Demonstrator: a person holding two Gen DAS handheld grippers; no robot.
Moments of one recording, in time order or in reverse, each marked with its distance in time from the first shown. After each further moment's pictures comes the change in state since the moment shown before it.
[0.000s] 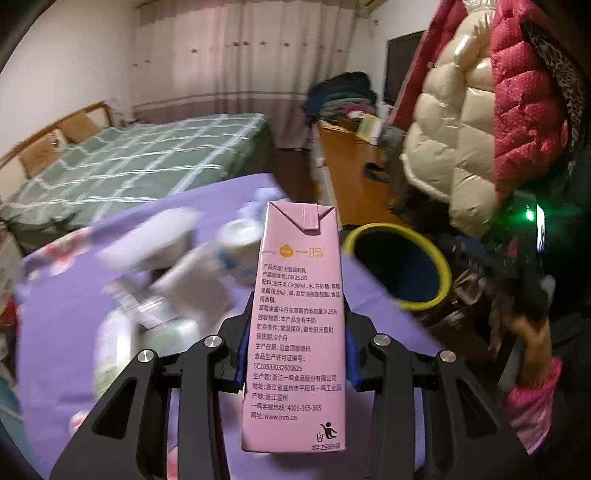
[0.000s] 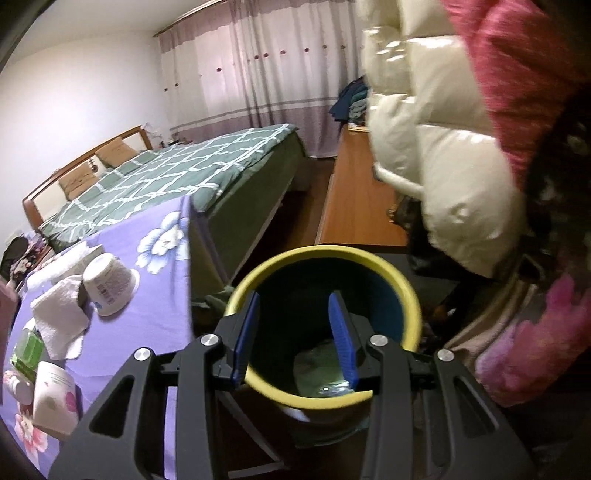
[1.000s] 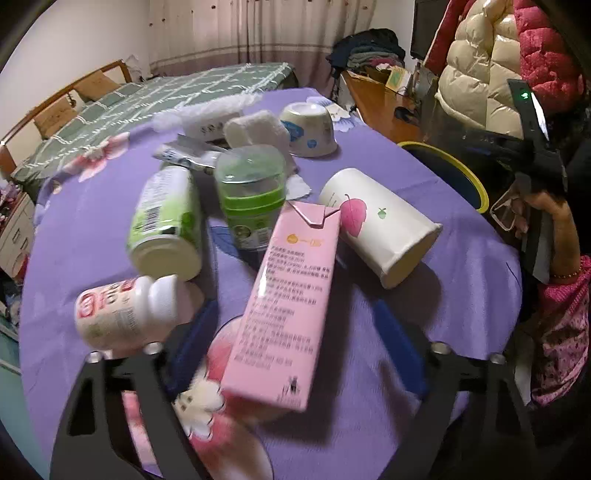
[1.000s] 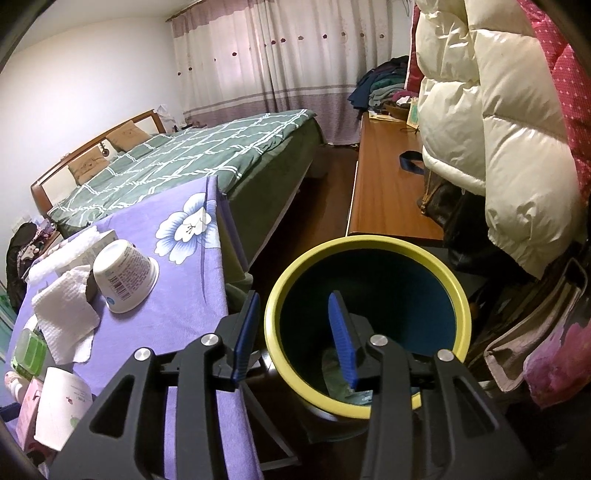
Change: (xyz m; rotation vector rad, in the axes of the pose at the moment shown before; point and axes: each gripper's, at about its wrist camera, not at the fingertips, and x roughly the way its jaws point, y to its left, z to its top) left arm -0.003 0.062 -0.123 -0.037 0.193 0.100; right arm 0.033 0.056 0.002 -0.046 0.065 0.067
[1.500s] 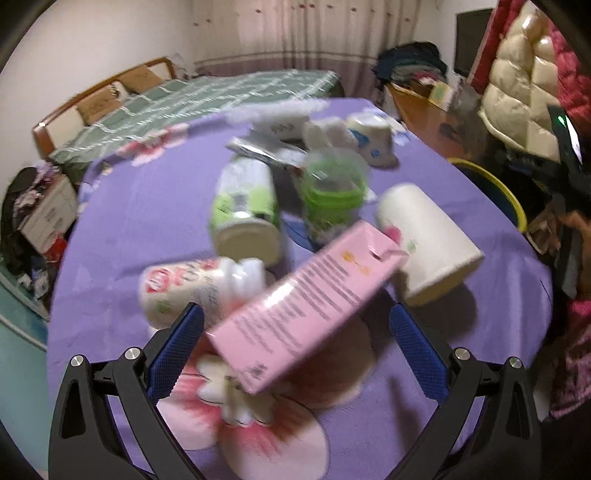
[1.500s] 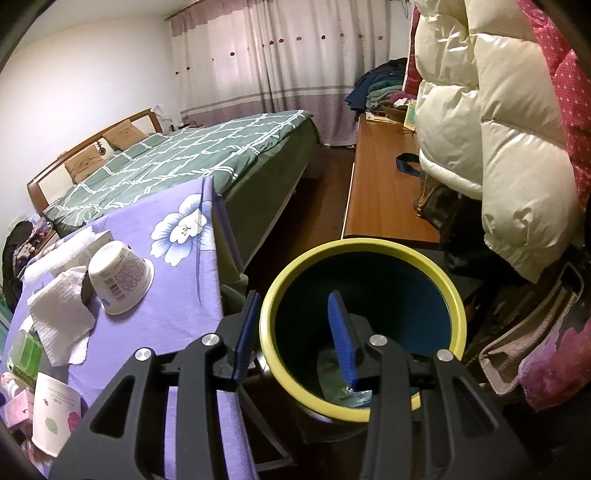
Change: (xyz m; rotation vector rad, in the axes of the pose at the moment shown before) left arm -0.021 0.031 -0.017 -0.091 -0.032 0.126; right arm 0.001 0.000 0.003 -0.007 -0.001 -0.017
